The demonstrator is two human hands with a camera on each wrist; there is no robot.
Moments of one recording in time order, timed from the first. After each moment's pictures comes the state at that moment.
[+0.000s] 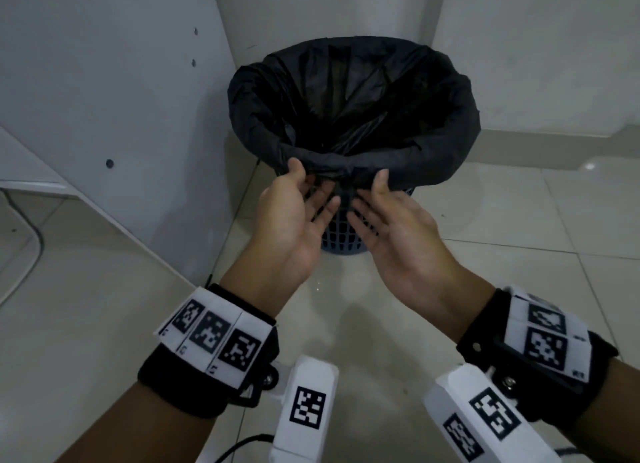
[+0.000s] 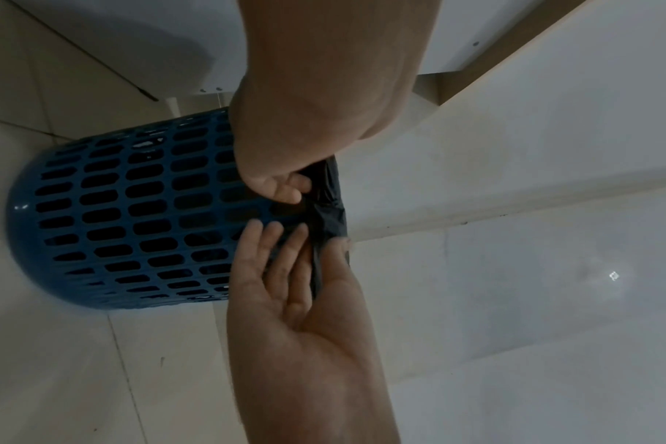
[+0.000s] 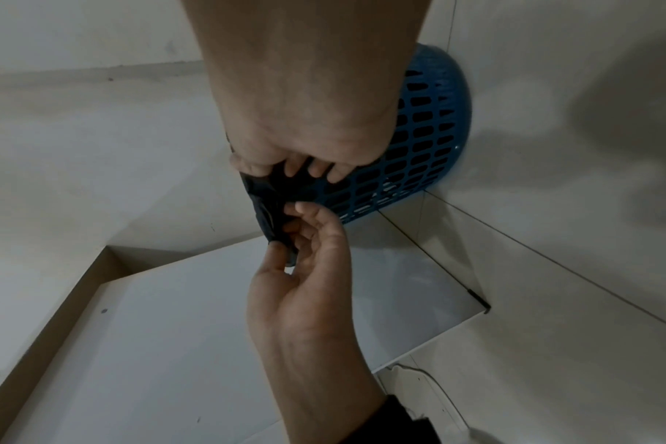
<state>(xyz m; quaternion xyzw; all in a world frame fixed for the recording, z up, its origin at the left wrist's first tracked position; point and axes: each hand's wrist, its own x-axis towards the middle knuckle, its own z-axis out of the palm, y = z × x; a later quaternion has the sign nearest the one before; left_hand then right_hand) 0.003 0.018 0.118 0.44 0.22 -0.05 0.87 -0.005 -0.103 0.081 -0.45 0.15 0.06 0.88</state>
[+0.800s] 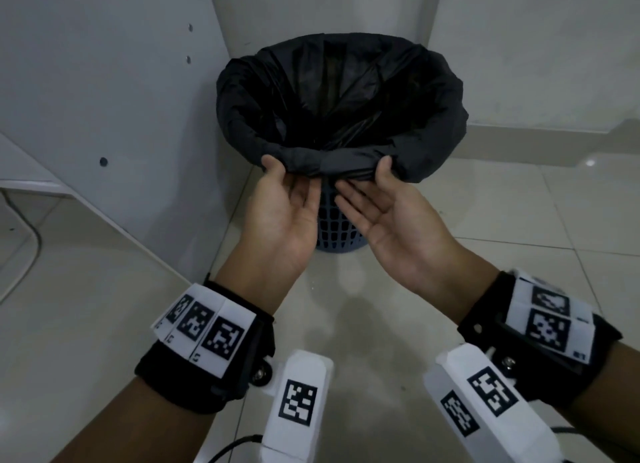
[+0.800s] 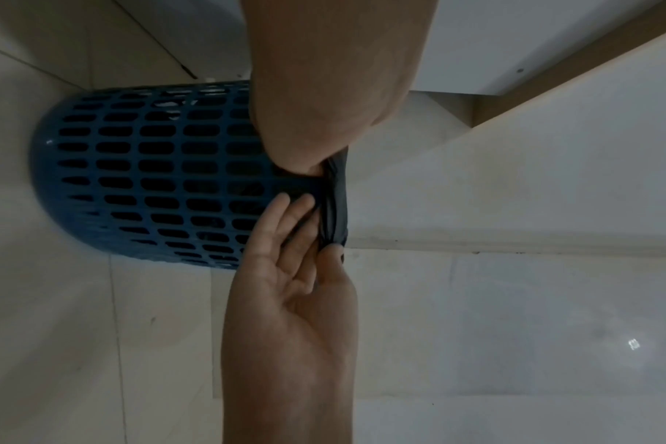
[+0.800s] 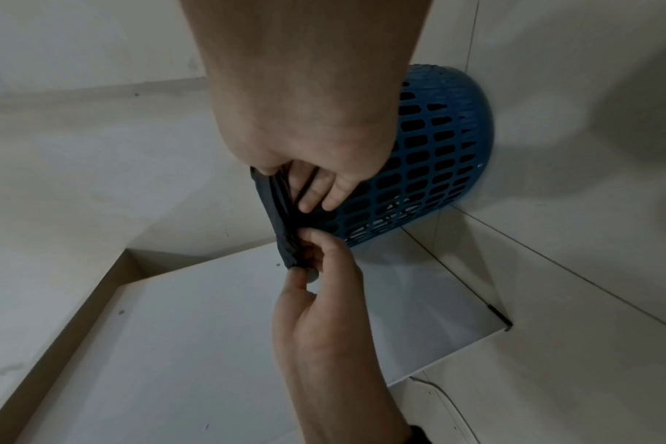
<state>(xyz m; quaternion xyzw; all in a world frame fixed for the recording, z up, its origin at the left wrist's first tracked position) 0.011 0.018 0.115 0.31 0.21 0.01 0.93 0.001 -0.106 0.097 -0.41 0.12 0.10 0.90</state>
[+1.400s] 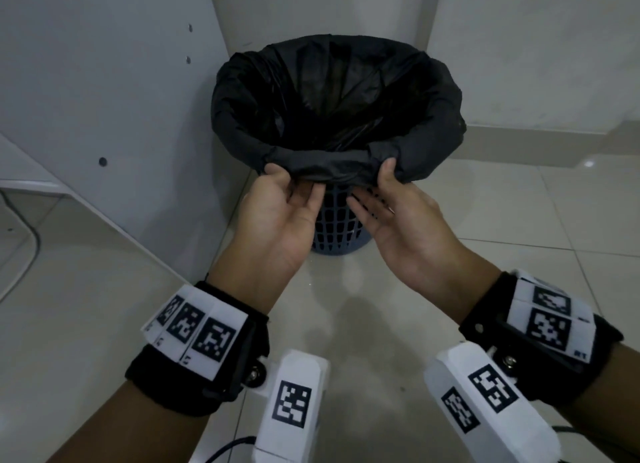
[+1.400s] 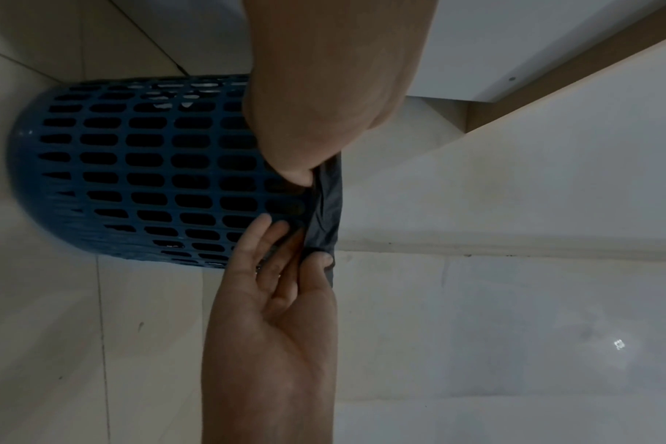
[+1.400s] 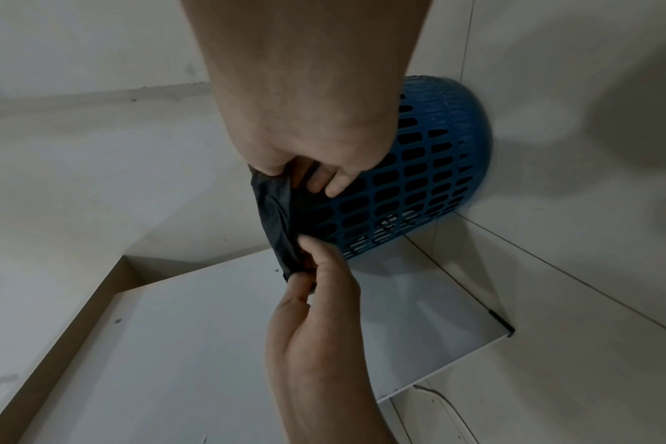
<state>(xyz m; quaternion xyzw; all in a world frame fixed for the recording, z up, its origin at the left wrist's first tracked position) 0.012 0.021 0.119 0.26 0.23 0.01 0.94 0.004 -0.109 0.093 -0.43 0.15 0.06 0.89</state>
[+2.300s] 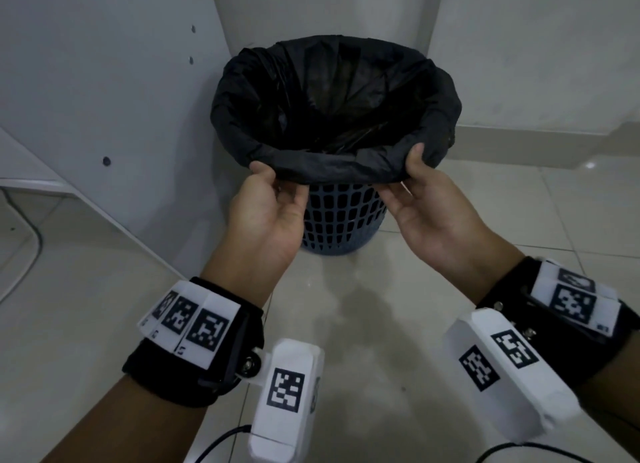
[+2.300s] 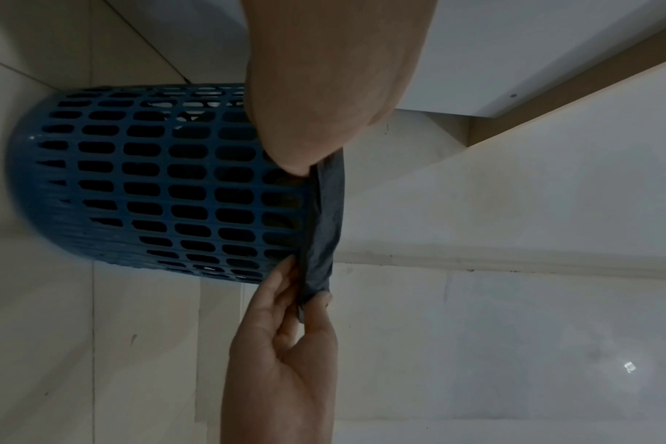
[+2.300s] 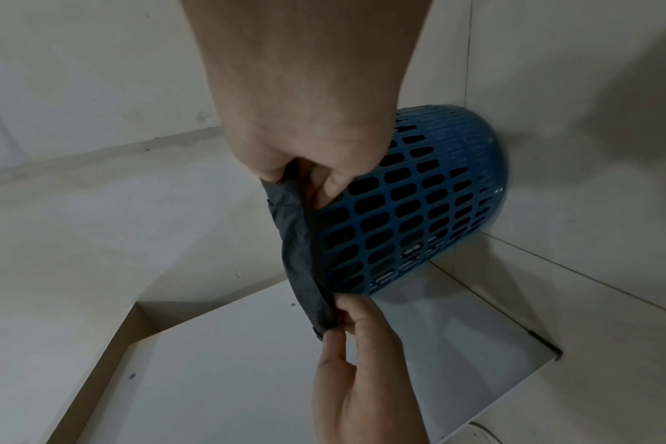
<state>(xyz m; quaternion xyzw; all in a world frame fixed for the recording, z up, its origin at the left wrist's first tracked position) 0.022 0.033 0.114 0.25 0.27 0.05 0.93 0.024 -0.133 0.096 -0.35 0.14 0.04 0.92</state>
